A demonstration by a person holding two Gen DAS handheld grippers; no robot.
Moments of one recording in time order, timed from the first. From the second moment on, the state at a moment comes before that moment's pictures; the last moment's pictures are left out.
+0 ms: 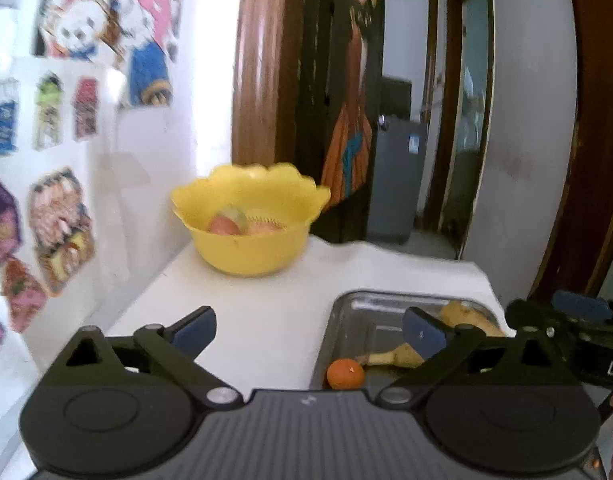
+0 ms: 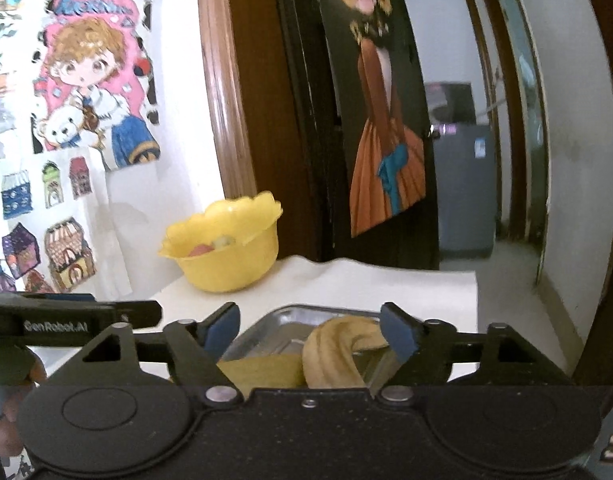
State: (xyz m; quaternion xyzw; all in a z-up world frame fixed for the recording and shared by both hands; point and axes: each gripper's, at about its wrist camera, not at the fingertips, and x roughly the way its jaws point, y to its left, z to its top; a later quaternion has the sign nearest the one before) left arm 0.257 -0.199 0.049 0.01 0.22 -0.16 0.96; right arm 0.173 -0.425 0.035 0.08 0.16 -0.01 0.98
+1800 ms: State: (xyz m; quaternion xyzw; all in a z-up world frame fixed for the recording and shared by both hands) left arm 0.045 -0.061 0.053 -0.01 0.16 -0.13 0.98; right arm -0.075 -0.267 0.068 0.02 0.08 -0.04 1.00
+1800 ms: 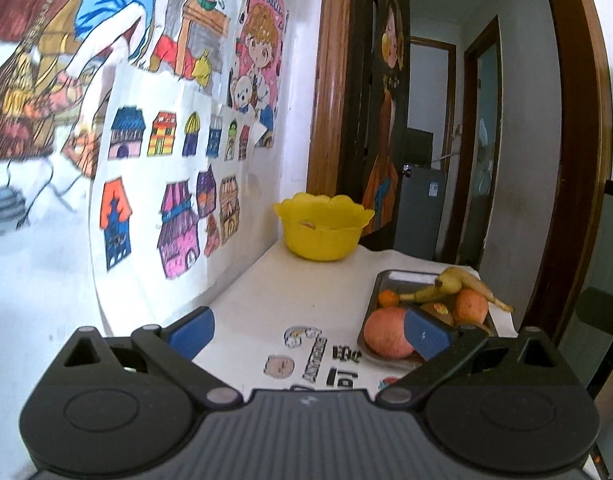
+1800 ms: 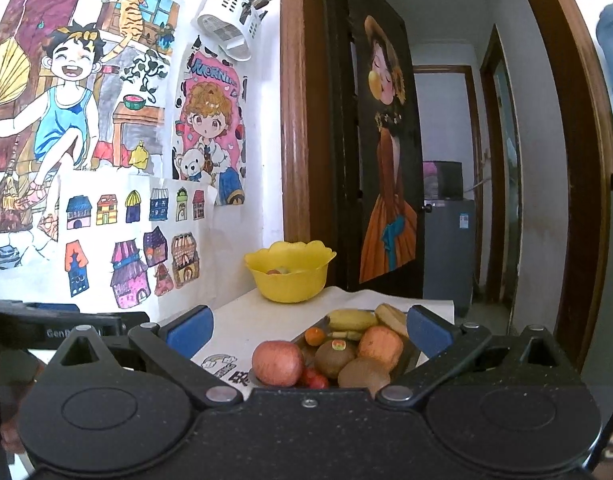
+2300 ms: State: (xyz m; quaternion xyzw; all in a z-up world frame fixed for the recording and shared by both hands) left arm 0.032 -0.053 0.029 -0.01 0.18 -0.11 0.98; right arm -0.090 -0.259 0.039 0.03 0.10 -0.07 0.99
